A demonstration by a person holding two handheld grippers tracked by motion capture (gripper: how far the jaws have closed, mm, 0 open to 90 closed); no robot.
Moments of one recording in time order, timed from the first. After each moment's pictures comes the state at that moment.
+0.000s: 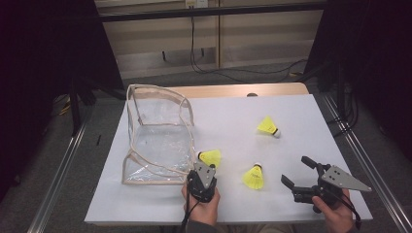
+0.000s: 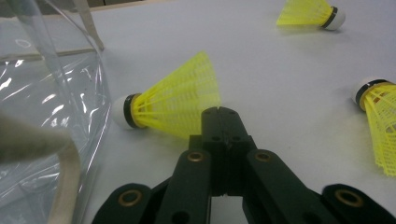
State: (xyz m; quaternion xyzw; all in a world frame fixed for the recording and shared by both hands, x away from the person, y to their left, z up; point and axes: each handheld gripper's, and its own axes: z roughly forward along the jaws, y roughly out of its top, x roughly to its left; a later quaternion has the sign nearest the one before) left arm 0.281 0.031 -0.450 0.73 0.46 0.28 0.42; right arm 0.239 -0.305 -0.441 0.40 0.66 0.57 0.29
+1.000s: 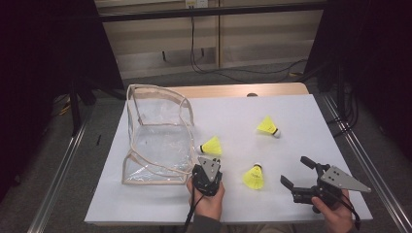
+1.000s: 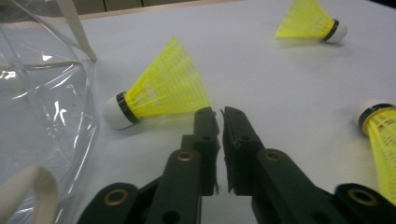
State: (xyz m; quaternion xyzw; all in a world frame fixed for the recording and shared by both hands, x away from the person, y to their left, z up) left arm 0.297 0.012 -0.445 0.72 0.46 0.28 0.44; right arm 0.238 -0.303 -0.440 0.39 0.67 0.57 0.29
